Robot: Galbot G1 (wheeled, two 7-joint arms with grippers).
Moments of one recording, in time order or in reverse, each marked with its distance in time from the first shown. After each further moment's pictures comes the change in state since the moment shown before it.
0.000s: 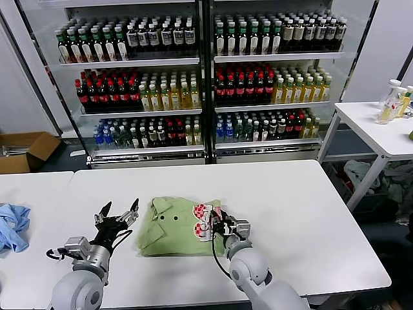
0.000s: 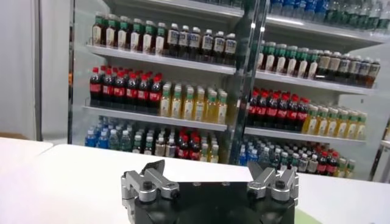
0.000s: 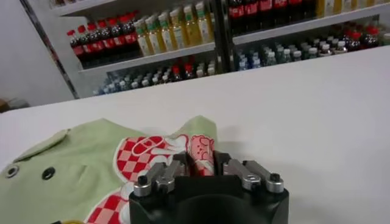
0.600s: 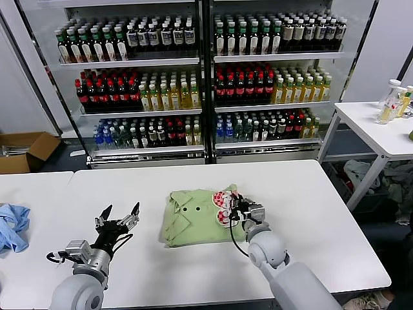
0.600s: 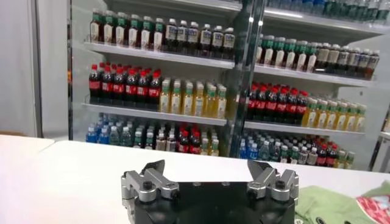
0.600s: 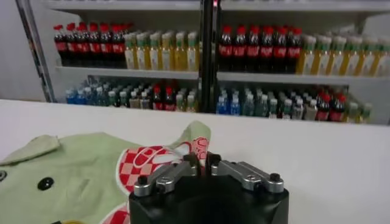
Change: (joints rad) left arm 0.025 -0.001 0.004 -0.011 0.027 0.004 0.002; right arm 0.069 -0.108 0.057 -0.013 -0.158 0.002 -0.113
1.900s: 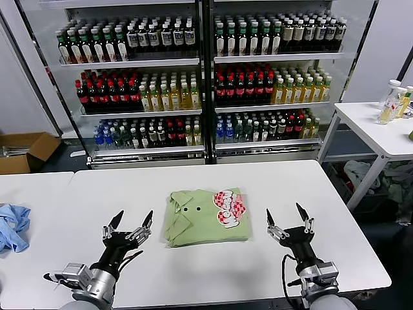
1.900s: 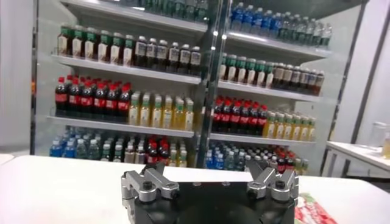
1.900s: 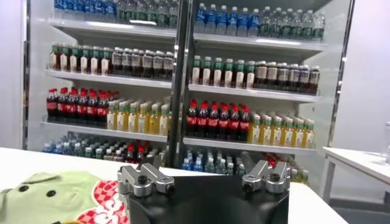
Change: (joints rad) left arm 0.189 -0.056 -0.014 -0.225 0.069 -0.019 0.075; right arm -0.642 -0.128 0.409 0.516 -0.195 0.279 -0.094
